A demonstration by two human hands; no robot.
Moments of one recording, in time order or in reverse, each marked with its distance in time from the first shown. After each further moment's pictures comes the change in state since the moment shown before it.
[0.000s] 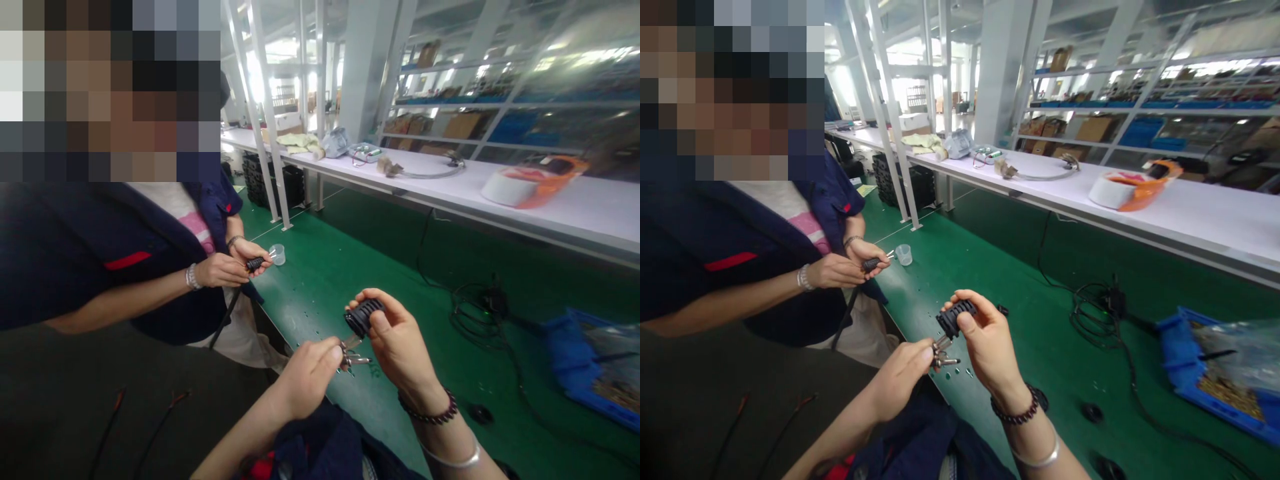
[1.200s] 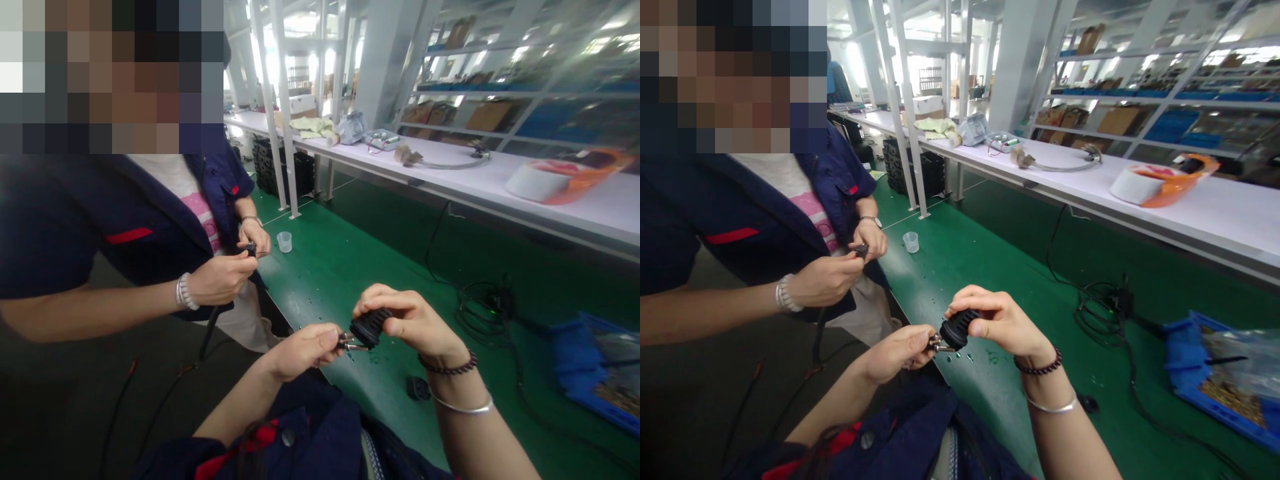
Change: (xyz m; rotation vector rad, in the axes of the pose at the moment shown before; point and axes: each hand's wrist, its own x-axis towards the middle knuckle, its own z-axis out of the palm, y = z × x) left_hand 0.002 -0.012 -0.007 -0.694 -0.268 -0.235; right_hand 0.027 -0.036 -0.025 -0.359 -0.672 -0.028
